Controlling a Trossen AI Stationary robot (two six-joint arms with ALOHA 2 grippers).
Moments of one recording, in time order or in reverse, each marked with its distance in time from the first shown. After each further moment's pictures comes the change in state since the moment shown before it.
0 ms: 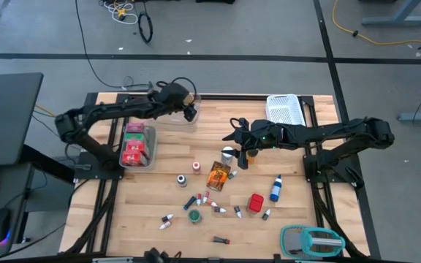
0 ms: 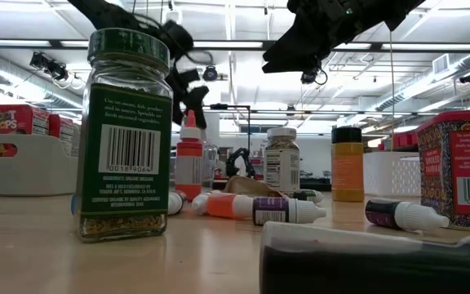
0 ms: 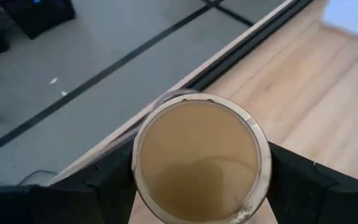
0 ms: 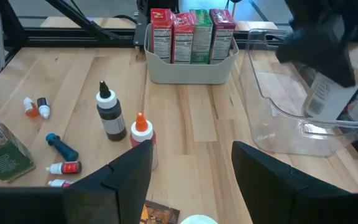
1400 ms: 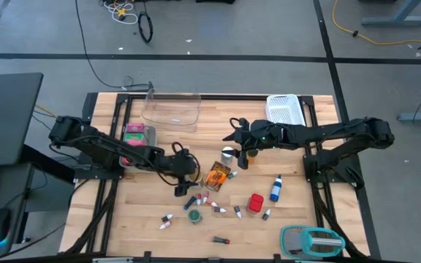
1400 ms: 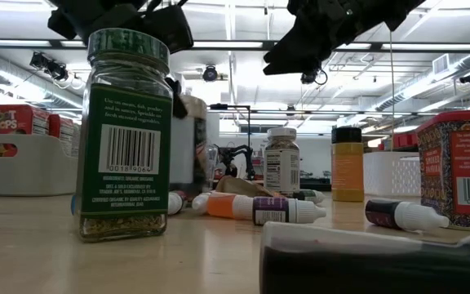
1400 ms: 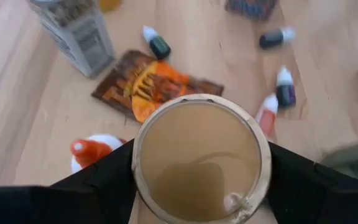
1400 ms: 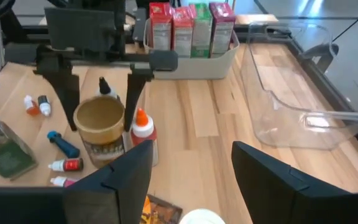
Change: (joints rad) left arm -0.745 -0.058 -0.194 0.071 0.182 -0.080; right arm 0.000 0.001 0.000 -0.011 0.000 0.016
